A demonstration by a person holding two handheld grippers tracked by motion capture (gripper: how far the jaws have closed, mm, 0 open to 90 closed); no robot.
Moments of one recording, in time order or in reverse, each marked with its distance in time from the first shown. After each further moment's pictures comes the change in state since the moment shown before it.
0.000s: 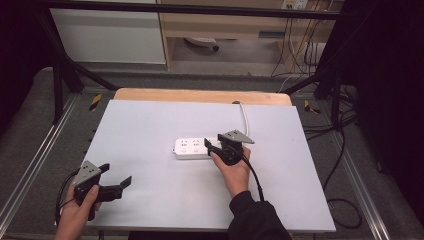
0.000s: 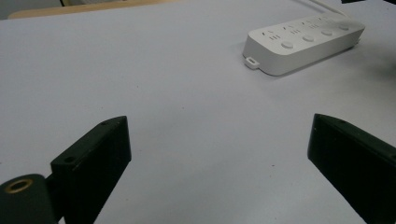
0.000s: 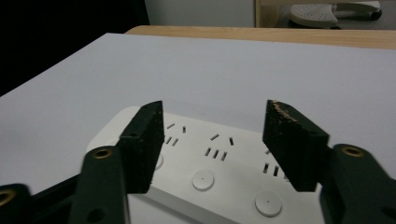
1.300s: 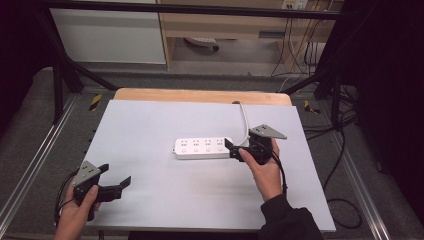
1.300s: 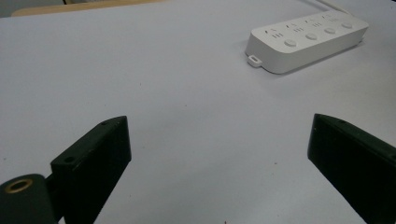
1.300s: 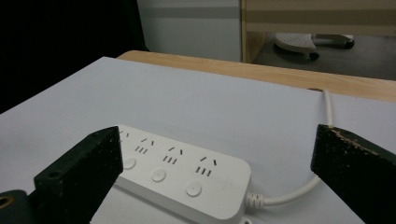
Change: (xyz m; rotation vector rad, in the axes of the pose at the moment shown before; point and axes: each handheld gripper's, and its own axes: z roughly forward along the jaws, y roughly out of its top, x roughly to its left) left arm 0.001 -0.001 -0.001 0.005 0.007 -0.003; right arm -0.036 0.039 -0.075 0.009 -0.024 -0.051
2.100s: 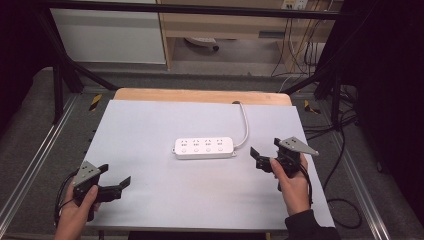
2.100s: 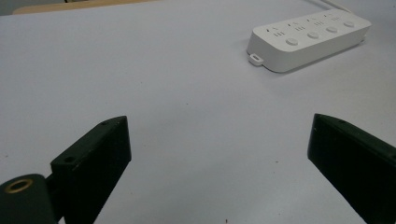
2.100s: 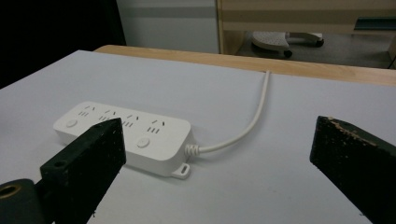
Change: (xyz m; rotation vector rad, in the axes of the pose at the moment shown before) left arm 0.000 -0.001 0.000 0.003 0.004 -0.005; right arm -0.044 -0.027 -0.056 -0.041 -0.071 0.003
